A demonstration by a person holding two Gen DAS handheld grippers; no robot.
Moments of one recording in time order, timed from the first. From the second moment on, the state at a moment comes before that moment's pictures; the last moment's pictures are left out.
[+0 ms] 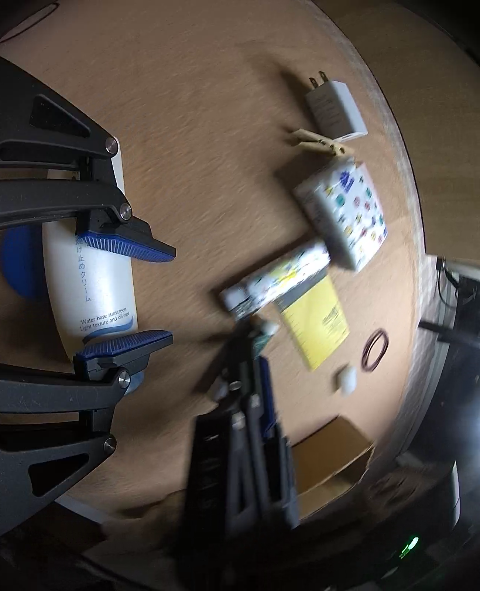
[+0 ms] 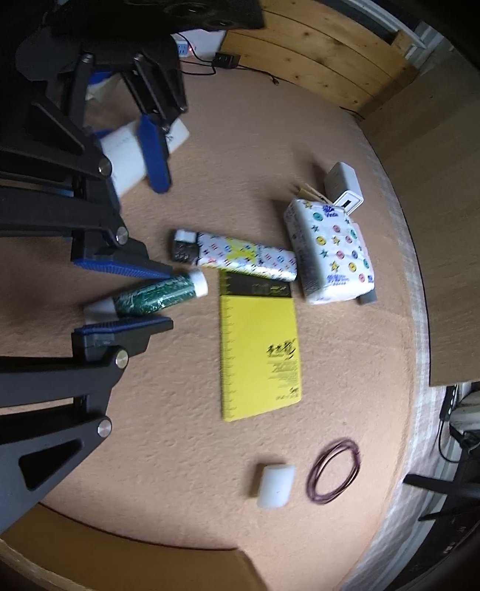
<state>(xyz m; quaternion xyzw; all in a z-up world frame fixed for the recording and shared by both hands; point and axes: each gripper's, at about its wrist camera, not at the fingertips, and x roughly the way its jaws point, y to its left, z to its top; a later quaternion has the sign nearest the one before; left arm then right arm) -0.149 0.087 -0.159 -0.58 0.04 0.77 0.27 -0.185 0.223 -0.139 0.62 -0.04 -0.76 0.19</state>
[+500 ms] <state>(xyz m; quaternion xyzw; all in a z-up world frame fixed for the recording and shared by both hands) -0.088 0.013 -0.123 -0.55 0.00 0.80 0.22 -0.164 0.246 -0.138 0.61 -0.05 -0.77 0.16</state>
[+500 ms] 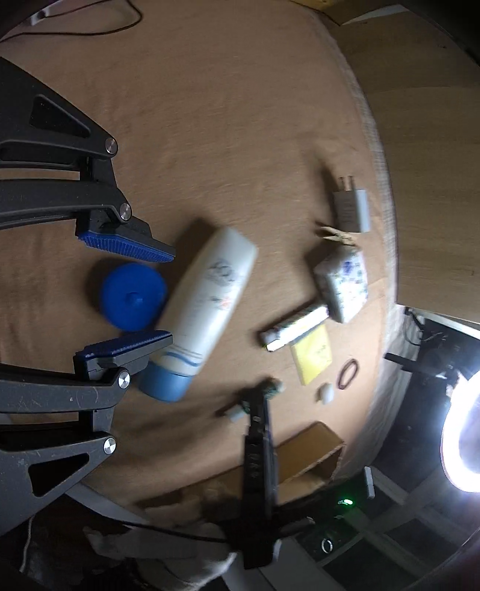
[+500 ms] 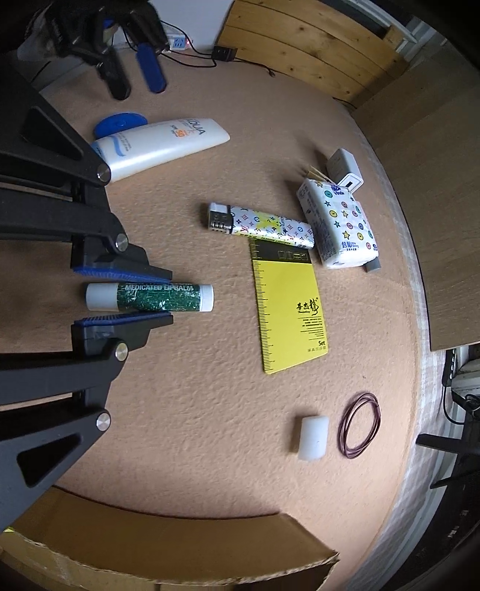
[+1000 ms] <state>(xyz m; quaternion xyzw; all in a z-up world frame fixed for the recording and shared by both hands) -0.117 0.072 -0.144 -0.54 0.00 0.80 0.26 -0.143 0.256 -0.139 0.61 -0.07 -0.77 0.15</state>
